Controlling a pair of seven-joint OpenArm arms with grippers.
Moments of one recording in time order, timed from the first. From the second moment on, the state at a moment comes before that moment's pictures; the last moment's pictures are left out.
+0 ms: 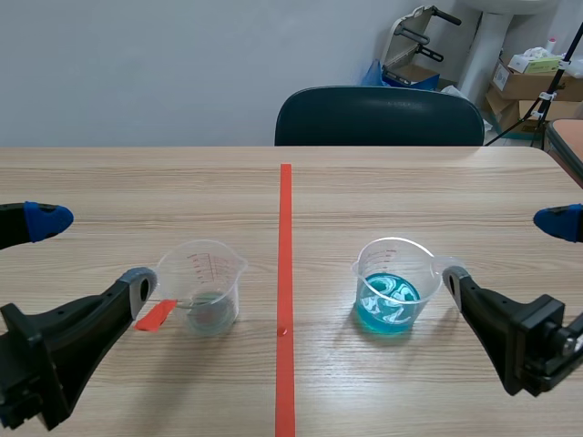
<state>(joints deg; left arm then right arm) 48.0 -32.6 -8.4 119.6 -21.6 -25.4 -9.5 -45.2 30.5 12.9 114.4 15.2 23.7 8.7</state>
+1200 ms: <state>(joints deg) 79.6 -18.9 -22.2 138.0 -19.9 -14.8 -2.1 -4.3 30.5 -31.3 101.3 -16.1 36.3 15.9</state>
